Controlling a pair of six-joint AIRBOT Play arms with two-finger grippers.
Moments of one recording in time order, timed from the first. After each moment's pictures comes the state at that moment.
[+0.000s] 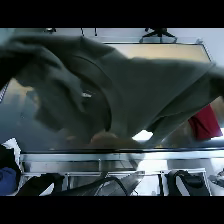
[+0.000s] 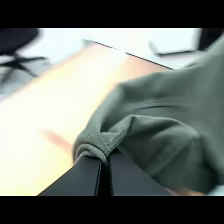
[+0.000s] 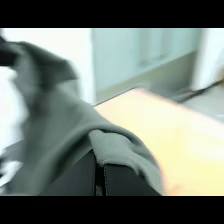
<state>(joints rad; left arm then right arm) -0.31 -0.89 1.92 1.00 -1.34 -1.21 -0.08 -0.56 1.45 -0.51 1.19 1.07</state>
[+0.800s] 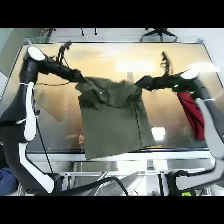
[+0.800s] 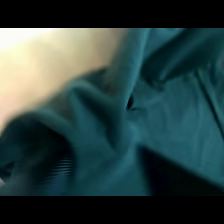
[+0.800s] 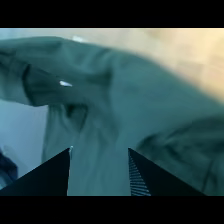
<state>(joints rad) -0.02 -1.98 2.03 0.85 -1.48 -1.16 0.01 -1.69 1.40 -0.47 1.05 1.03</state>
